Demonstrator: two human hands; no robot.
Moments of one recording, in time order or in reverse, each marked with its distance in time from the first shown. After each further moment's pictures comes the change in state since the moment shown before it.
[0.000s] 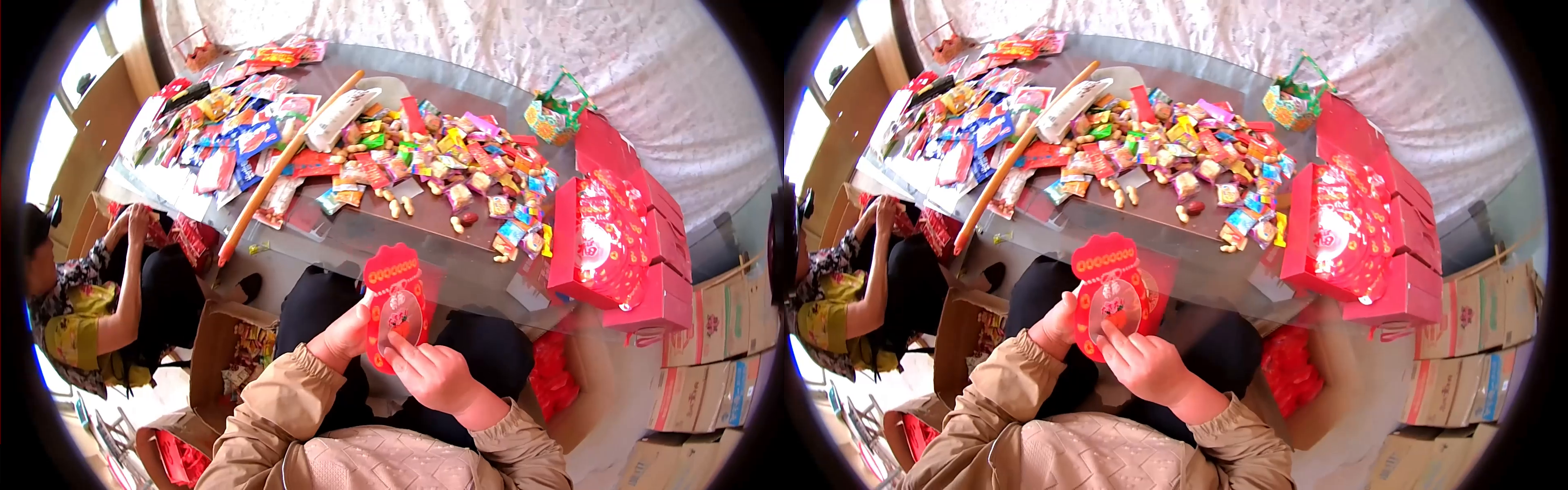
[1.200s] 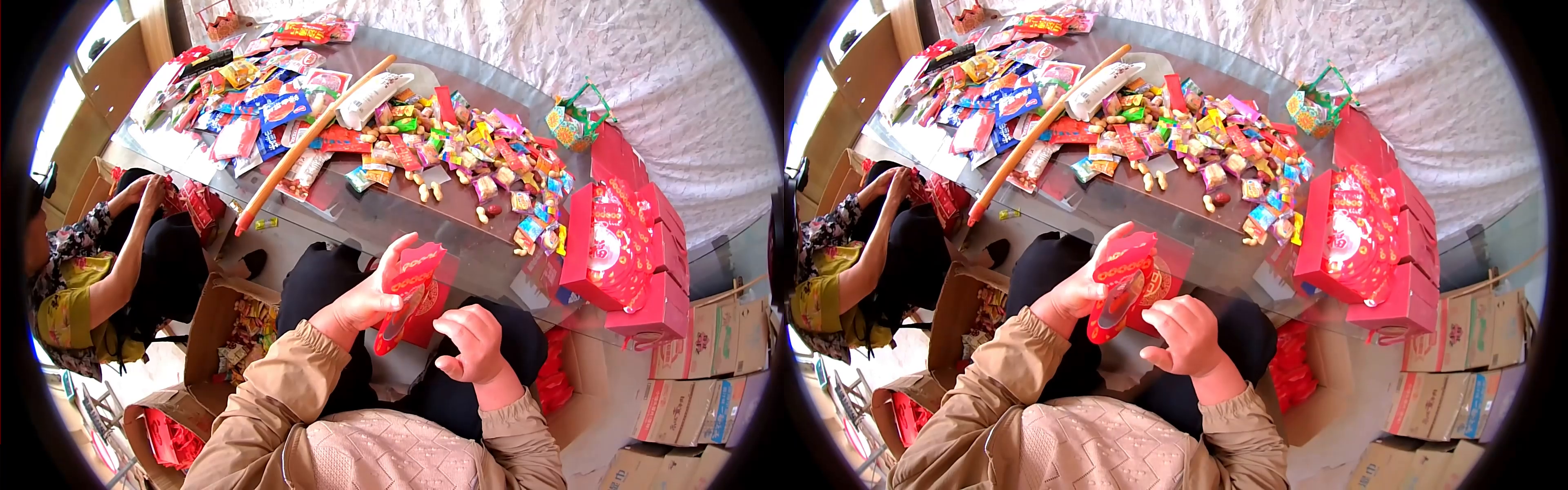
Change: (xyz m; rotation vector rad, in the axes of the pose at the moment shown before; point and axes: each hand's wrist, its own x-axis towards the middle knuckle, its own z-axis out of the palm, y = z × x) left_hand -0.004 0.025 -0.007 -0.014 0.029 0.068; right_hand 0.005 0.023 0.010 0.252 0.205 0.046
